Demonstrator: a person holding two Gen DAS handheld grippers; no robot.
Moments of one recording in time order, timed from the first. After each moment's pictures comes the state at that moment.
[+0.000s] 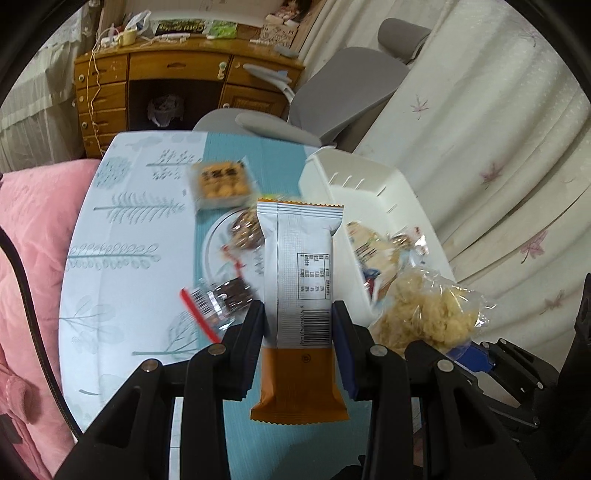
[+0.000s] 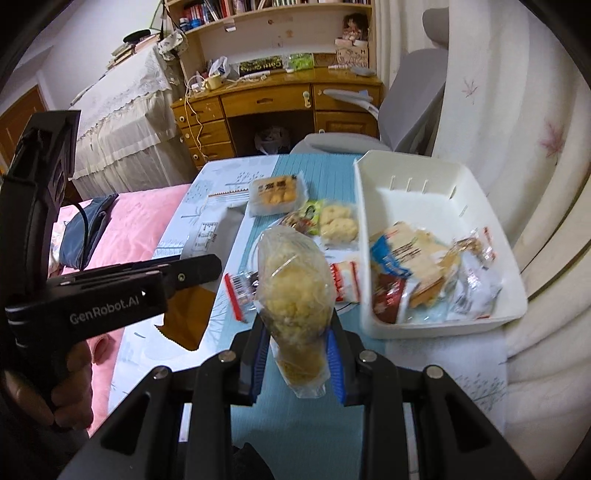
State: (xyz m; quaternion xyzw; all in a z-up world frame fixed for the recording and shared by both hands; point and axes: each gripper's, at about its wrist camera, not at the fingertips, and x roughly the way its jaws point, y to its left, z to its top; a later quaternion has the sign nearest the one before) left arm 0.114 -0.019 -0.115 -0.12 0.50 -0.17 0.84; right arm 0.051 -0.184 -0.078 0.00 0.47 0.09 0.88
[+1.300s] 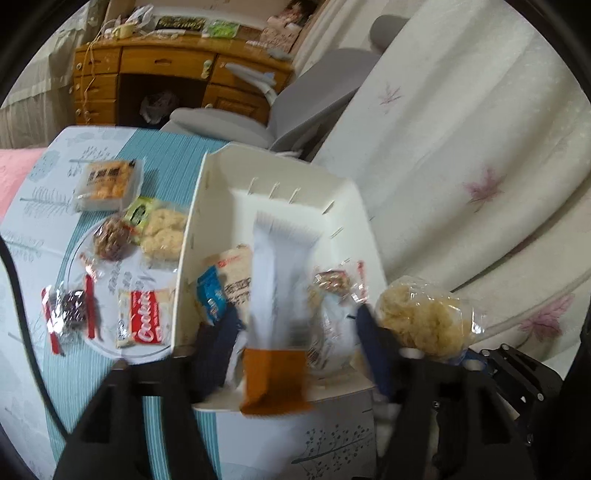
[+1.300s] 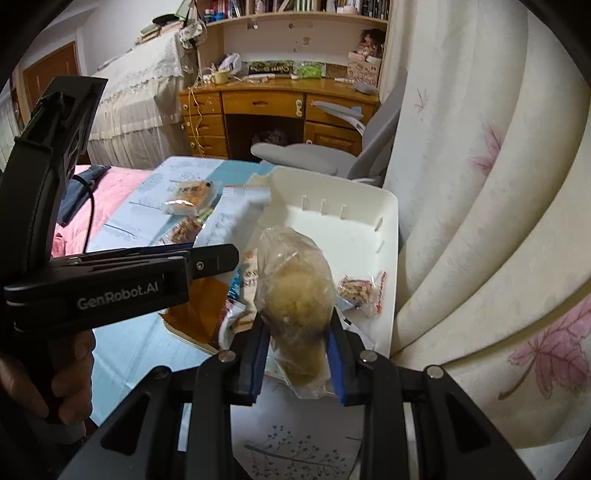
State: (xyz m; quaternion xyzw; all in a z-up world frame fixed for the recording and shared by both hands) left arm 0.163 -0.209 -0.135 -0.18 0.49 -0.12 0.85; right arm 0.105 -0.365 -0.077 -0.10 0.47 0.13 0.87
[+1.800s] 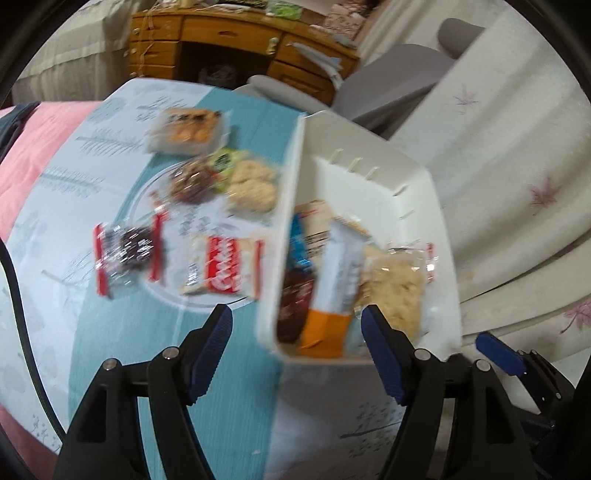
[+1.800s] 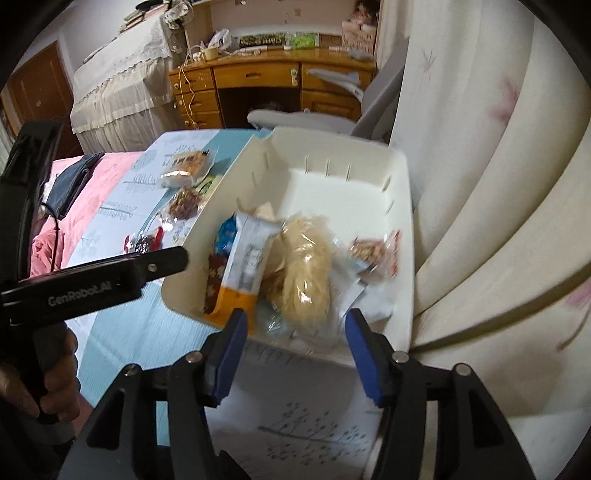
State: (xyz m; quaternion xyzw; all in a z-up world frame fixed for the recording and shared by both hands) left arm 0.128 -0.147 -0.172 -0.20 0.53 -0.03 0.82; right arm 0.093 -0.359 -0.104 -0.07 0.52 0.13 0.84
